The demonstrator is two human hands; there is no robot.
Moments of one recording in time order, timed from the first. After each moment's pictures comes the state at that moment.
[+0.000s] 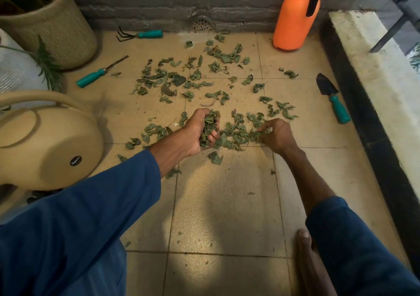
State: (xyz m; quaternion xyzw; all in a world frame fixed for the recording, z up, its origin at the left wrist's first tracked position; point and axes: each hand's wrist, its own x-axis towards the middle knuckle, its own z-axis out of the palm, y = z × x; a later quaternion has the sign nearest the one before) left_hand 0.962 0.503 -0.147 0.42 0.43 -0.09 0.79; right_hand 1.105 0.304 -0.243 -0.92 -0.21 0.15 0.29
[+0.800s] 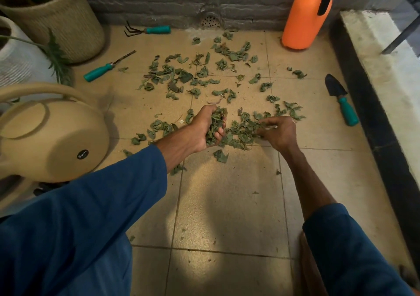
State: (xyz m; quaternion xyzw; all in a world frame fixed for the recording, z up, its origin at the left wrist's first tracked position) left_hand 0.962 0.506 -0.145 0.42 0.43 -0.09 0.79; right_hand 1.089 0.323 -0.223 -0.88 -0.12 0.14 0.43
